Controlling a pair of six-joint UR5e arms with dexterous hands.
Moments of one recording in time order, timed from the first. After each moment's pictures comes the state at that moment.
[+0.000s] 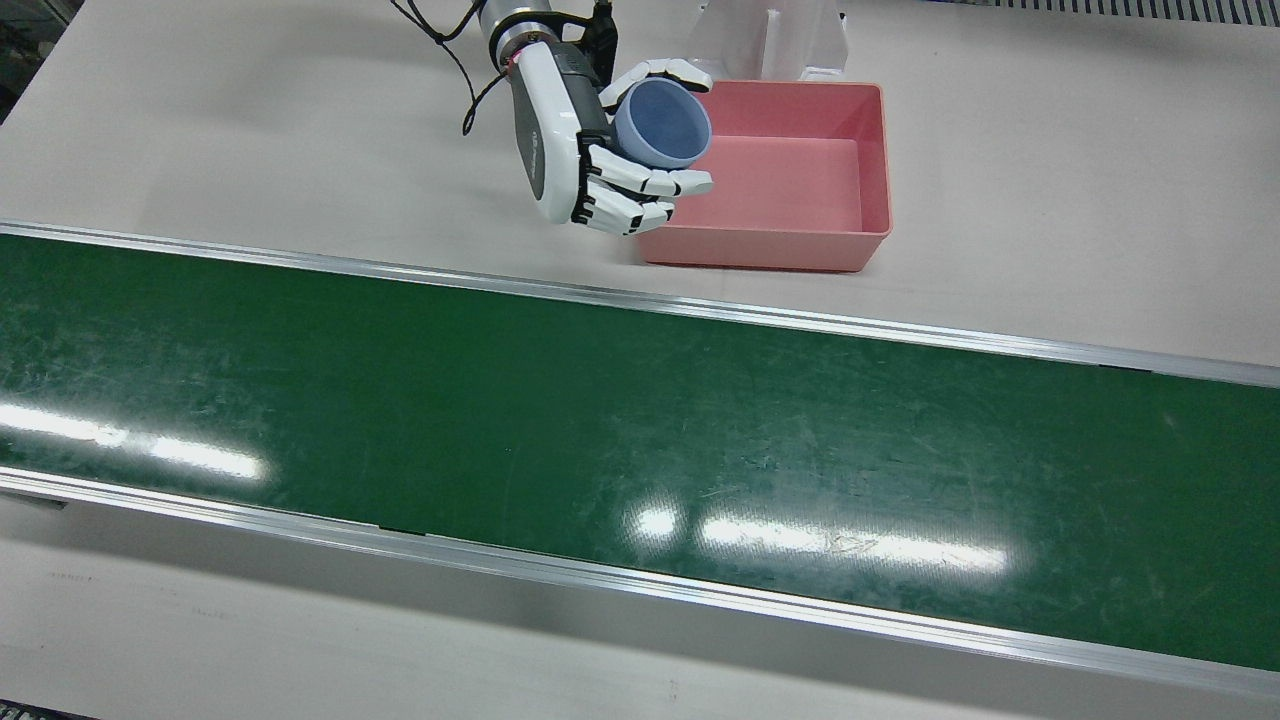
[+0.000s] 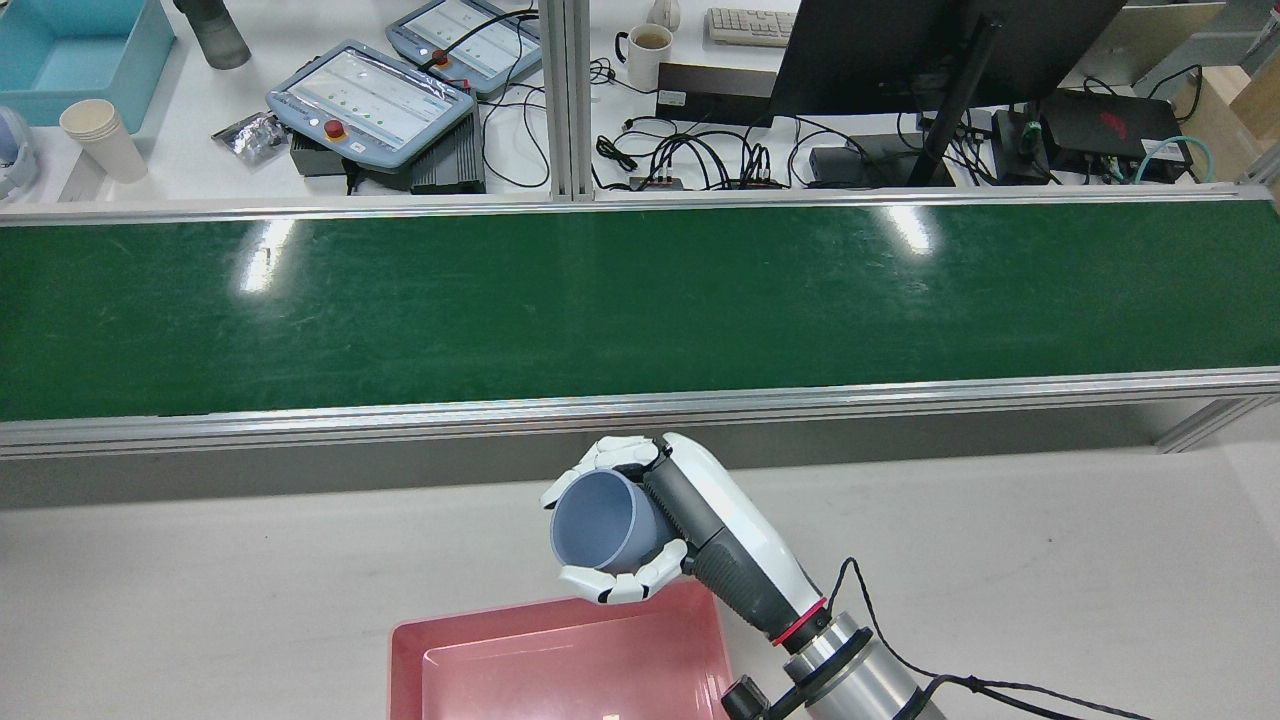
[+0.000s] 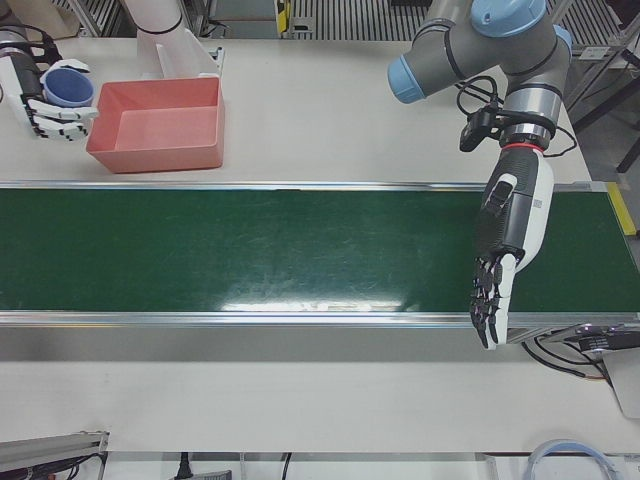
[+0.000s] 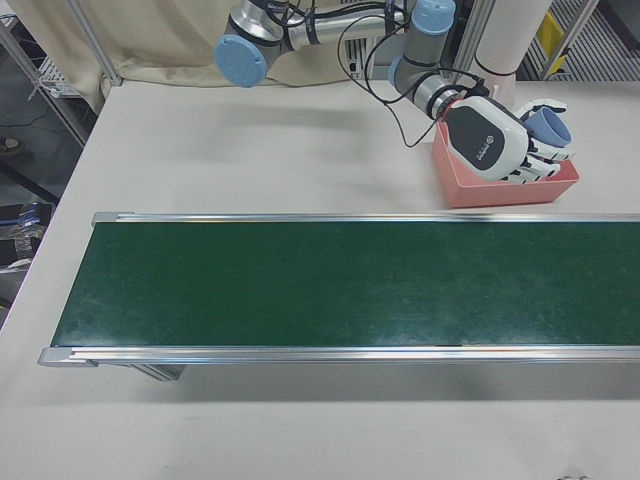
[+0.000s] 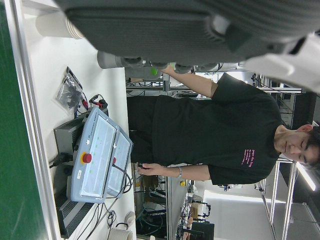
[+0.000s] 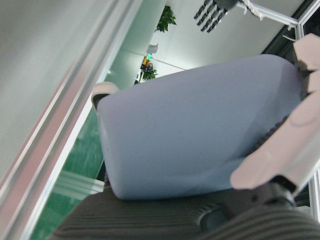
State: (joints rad) left arm -1.43 -1.76 -1.74 0.34 1.79 -0.01; right arm 0.13 -1.21 2.17 -3.38 -0.67 -0.99
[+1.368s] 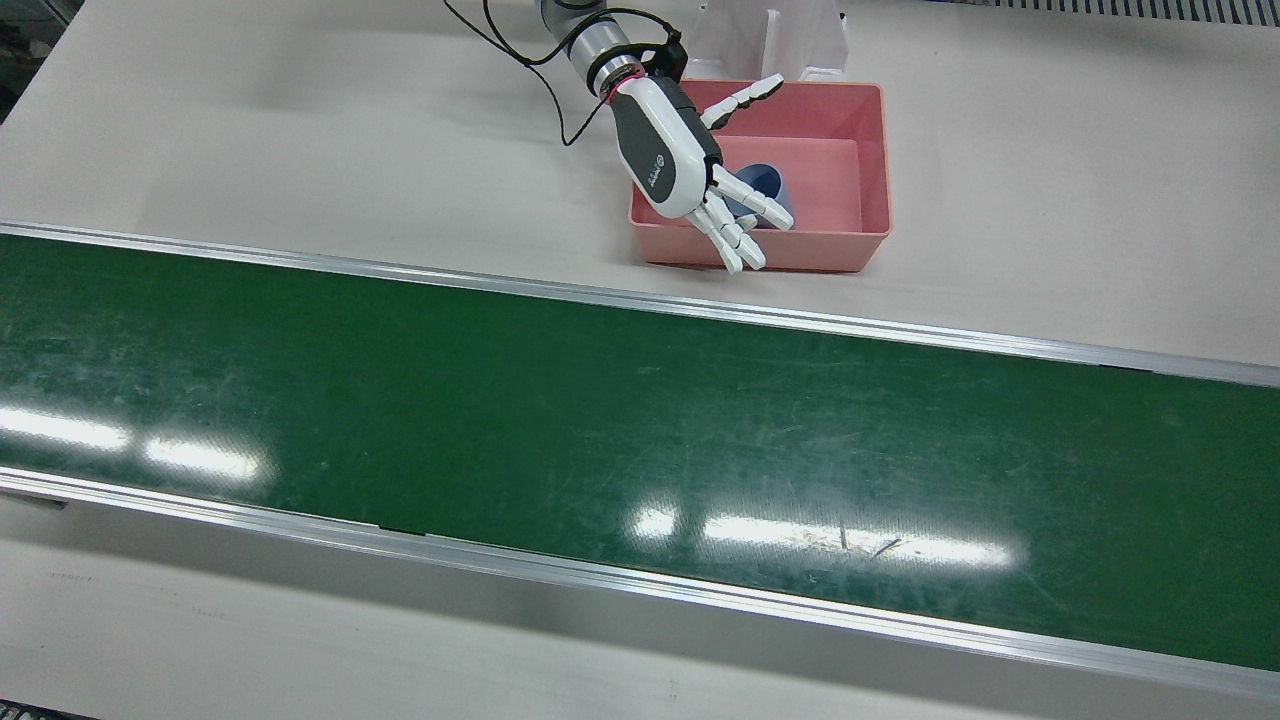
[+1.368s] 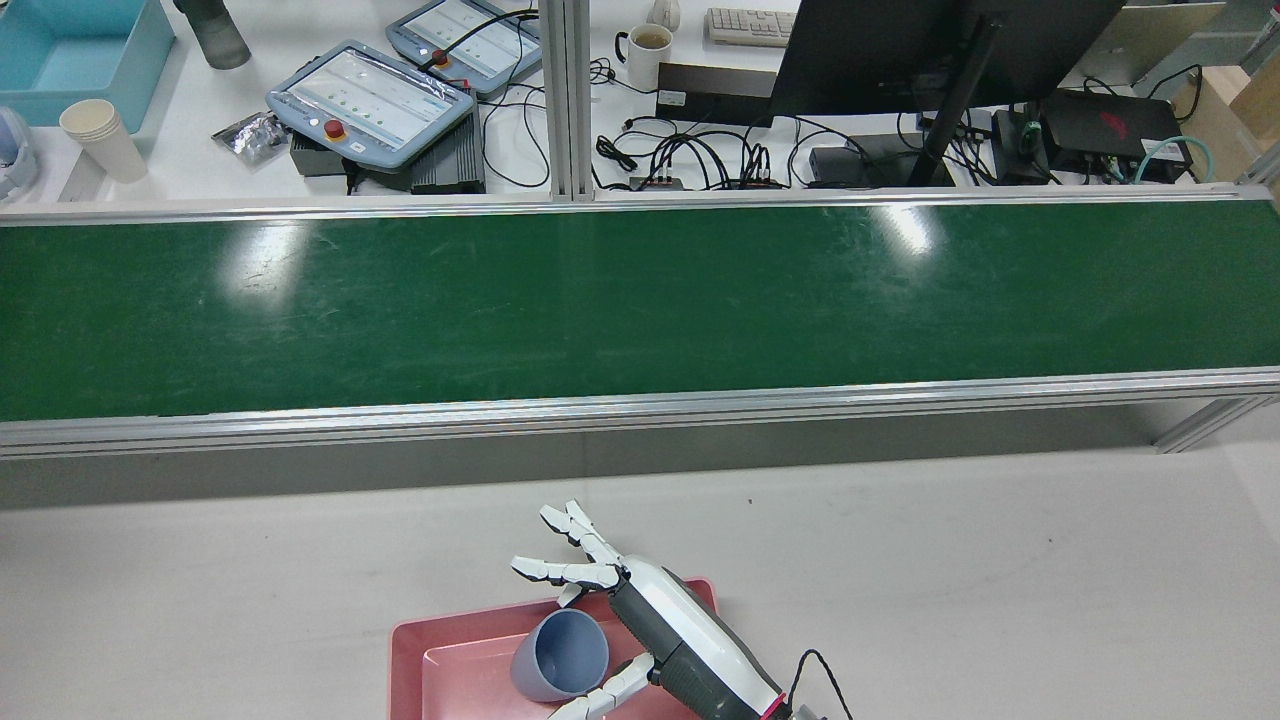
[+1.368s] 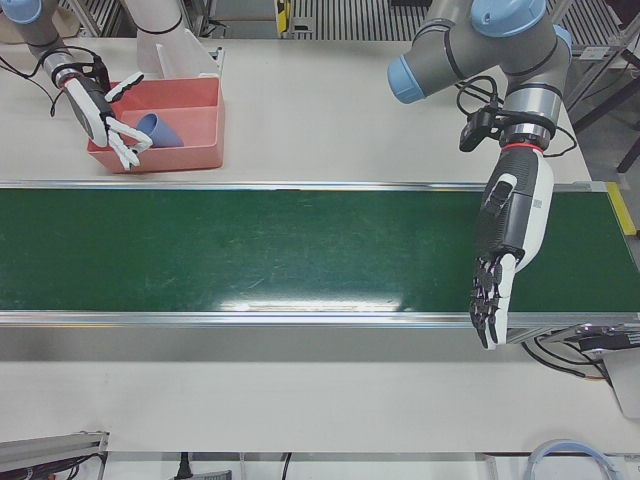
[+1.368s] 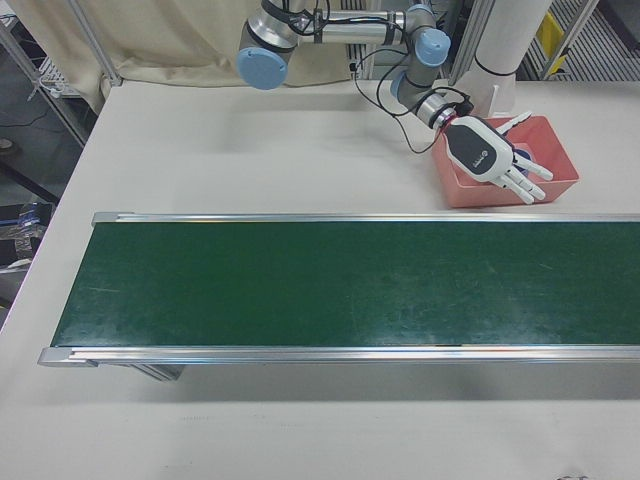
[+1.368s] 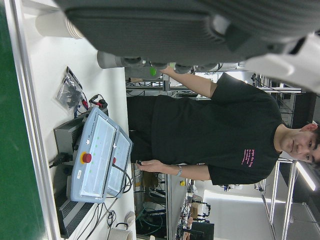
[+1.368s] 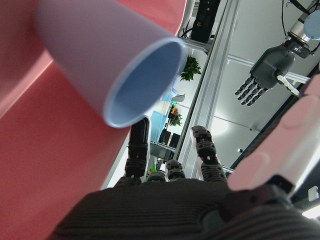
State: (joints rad) left arm -1.43 -1.76 -1.74 0.34 1.79 -0.01; right arm 0.01 -1.22 2.00 -3.25 -0.68 -1.00
